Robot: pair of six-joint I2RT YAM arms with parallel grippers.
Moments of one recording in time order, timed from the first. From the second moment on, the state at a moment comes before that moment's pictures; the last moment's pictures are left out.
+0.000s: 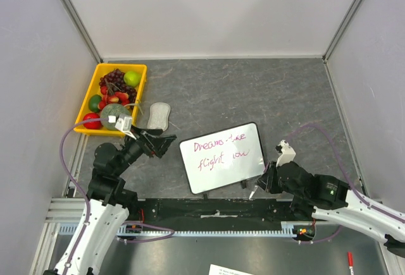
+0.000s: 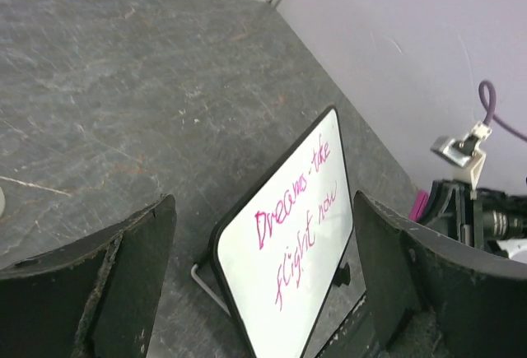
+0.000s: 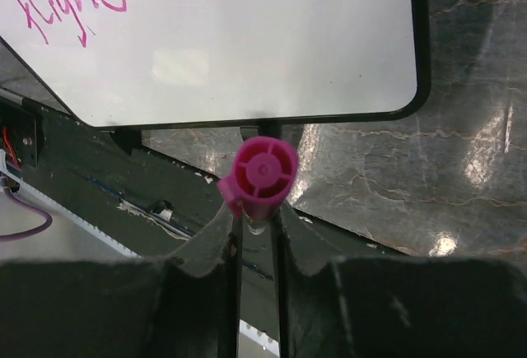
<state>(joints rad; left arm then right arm) -0.26 0.31 0.34 -0.01 0.47 -0.57 1.11 0.34 0.43 -0.84 0.26 0.99</state>
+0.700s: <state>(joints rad) -0.26 0.54 0.51 -0.13 0.48 -0.57 1.11 0.32 0.51 -0.82 0.41 0.98</state>
